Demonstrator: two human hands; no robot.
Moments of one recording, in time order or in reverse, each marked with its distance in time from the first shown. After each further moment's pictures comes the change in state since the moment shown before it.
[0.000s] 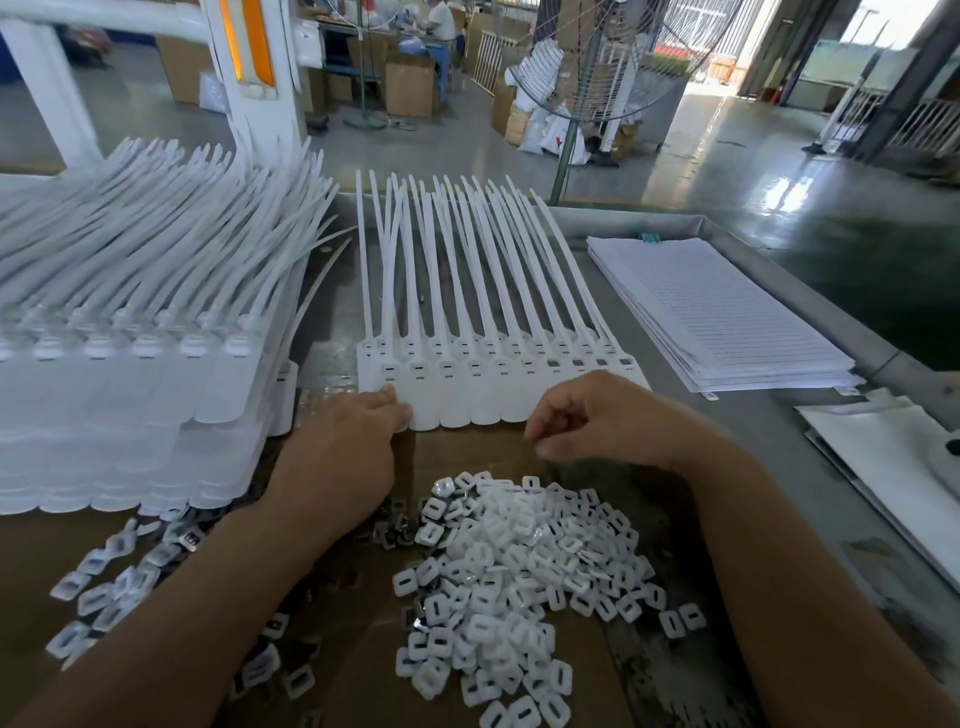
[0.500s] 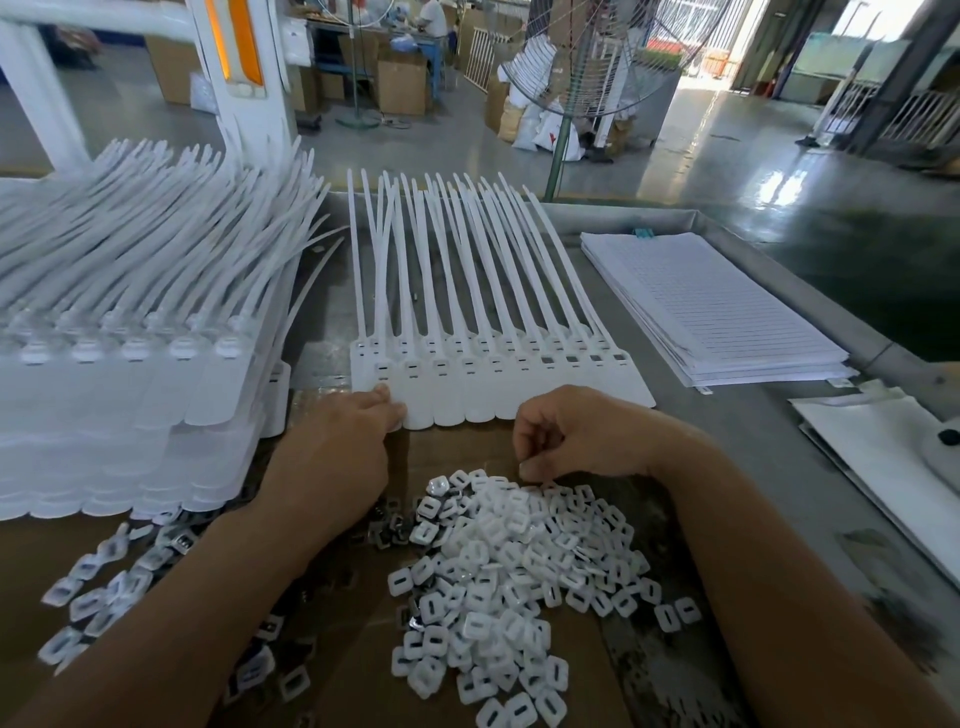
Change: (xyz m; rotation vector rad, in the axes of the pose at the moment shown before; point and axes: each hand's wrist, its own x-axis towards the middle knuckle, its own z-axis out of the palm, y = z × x) left_hand 0.000 0.000 0.000 -0.018 -0.015 0.001; right_hand 0.005 -0.001 0.011 -0.062 -0.104 0.024
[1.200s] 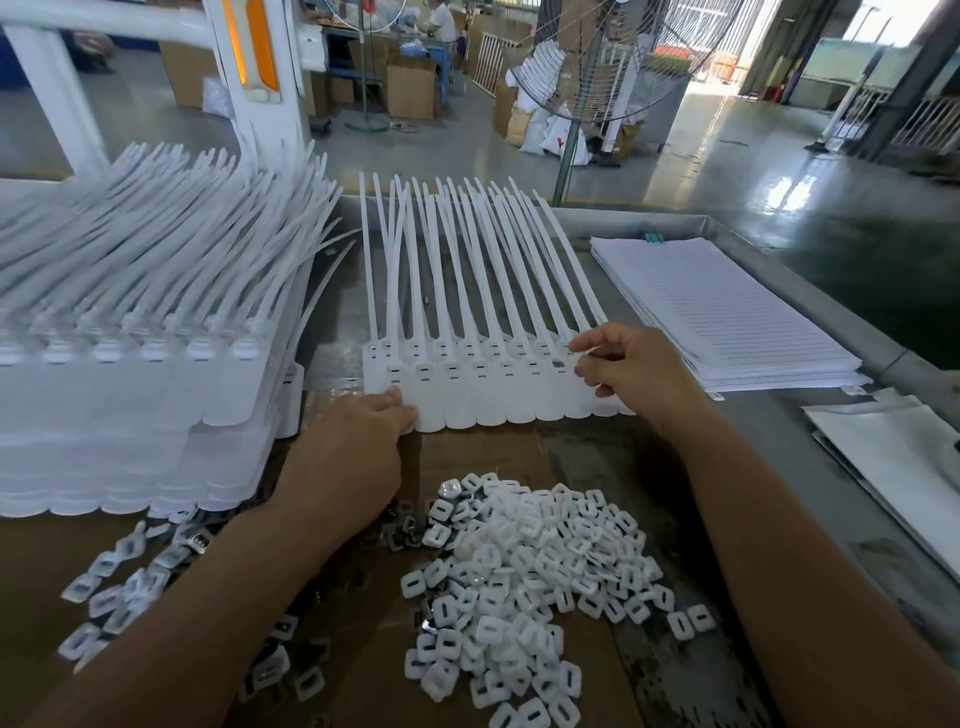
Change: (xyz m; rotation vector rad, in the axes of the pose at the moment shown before) left_hand -0.001 0.000 0.002 -0.013 -0.009 -0.021; right_hand 0.017 0.027 -0.021 0.253 0.702 0.119
